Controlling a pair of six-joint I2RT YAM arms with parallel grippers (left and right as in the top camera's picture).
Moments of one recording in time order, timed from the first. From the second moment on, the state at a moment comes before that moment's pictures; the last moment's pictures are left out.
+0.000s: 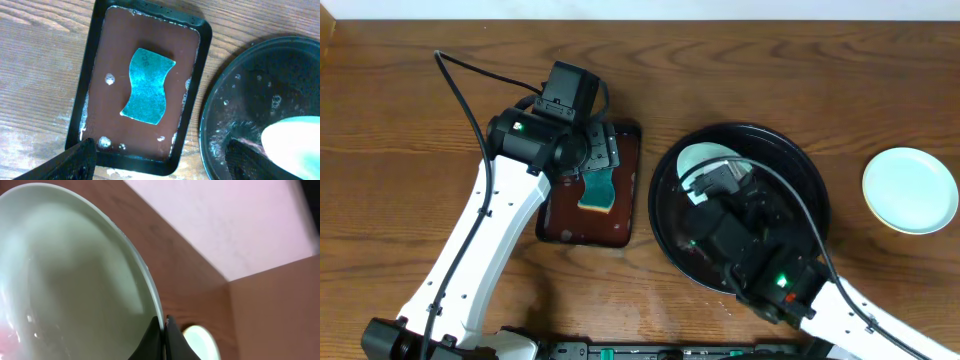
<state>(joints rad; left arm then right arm) -0.36 1.50 1.47 -1.15 -0.04 -0.51 0.94 1.14 0.87 -0.58 1.02 -0.10</state>
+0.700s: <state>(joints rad) -0.36 1.50 1.47 -1.15 -0.04 -0.51 1.06 1.14 0.87 -0.54 1.23 -0.20</state>
